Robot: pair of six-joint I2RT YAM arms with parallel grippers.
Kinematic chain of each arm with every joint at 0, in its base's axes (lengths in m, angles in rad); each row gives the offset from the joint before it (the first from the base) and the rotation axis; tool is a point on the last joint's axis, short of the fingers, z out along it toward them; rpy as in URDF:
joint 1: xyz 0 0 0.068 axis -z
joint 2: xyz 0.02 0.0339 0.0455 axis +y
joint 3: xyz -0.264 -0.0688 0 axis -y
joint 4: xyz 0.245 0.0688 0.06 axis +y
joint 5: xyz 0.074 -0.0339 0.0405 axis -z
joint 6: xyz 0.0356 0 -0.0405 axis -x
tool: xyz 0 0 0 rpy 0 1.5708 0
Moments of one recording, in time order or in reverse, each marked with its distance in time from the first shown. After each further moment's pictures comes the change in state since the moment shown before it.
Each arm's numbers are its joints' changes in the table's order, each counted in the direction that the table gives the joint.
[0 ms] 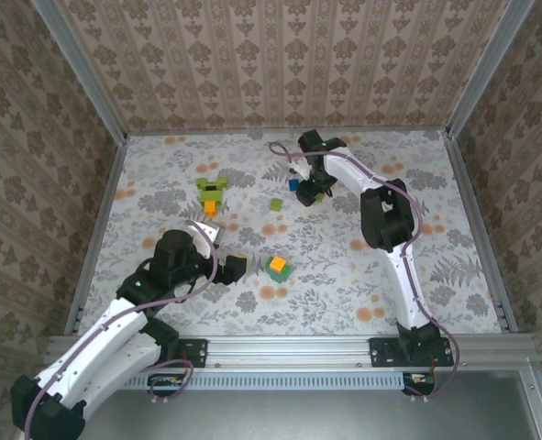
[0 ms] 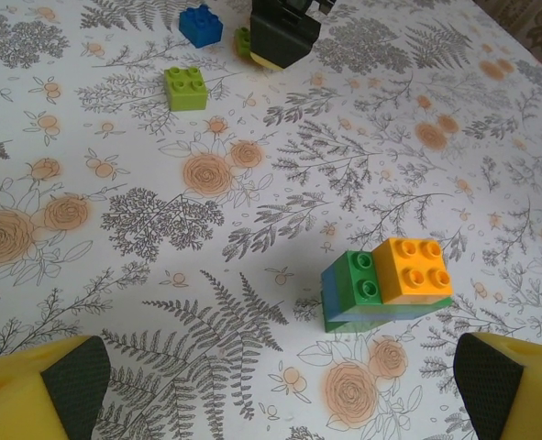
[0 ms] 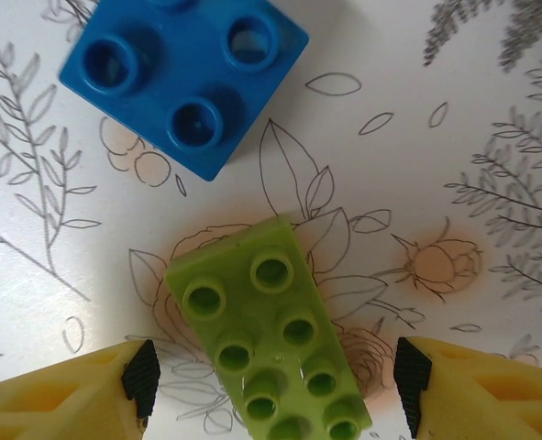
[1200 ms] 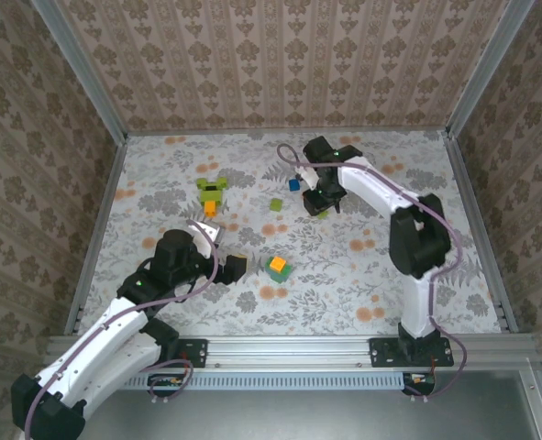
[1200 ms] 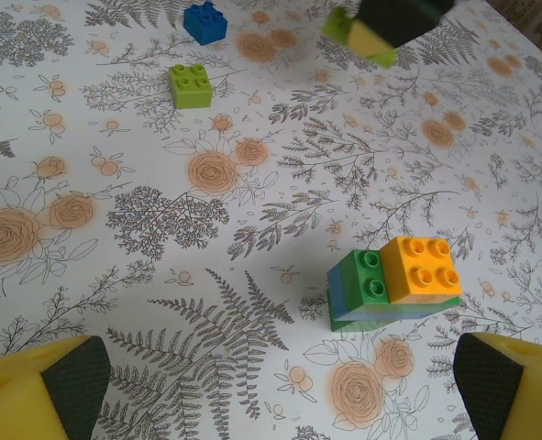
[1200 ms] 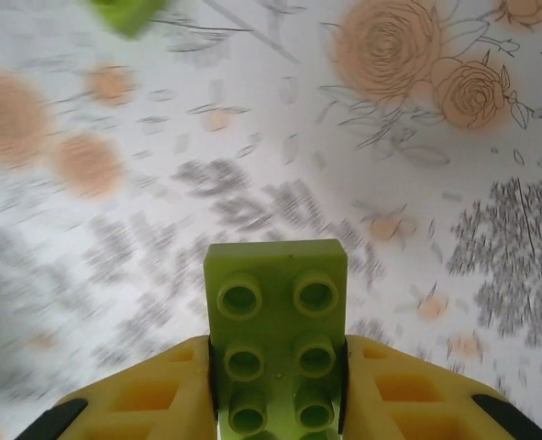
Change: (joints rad) left arm 0.000 0.004 0.000 0.000 -0.006 -0.006; right arm -0.097 -0.500 -0.454 0.000 -0.076 -0.272
